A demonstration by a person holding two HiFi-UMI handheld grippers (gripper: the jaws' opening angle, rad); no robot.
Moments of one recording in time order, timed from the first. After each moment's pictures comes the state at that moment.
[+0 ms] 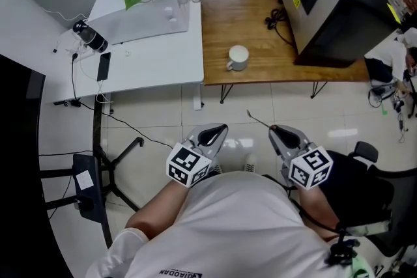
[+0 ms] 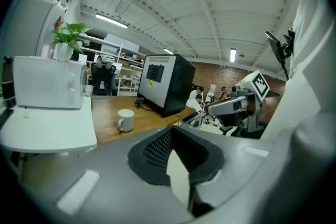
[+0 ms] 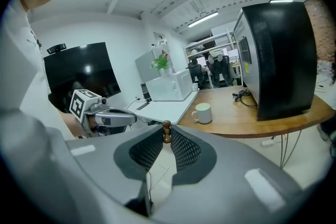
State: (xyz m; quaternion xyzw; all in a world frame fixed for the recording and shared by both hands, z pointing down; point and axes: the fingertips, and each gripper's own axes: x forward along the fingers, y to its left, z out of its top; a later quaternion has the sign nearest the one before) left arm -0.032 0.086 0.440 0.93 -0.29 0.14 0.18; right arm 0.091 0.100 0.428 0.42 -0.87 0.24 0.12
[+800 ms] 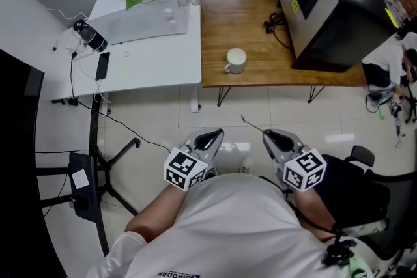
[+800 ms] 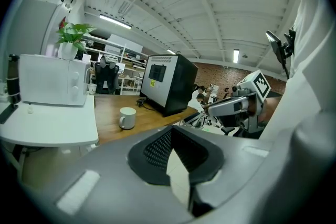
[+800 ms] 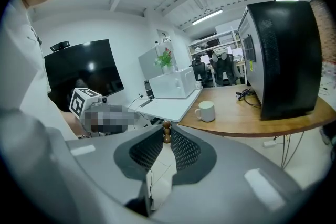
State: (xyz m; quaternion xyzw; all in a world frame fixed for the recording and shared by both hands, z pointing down) left arm -0.033 0.095 0.445 0.92 -0.30 0.13 0.19; right arm 0.085 0.106 0.433 0.40 -0.88 0.24 0.14
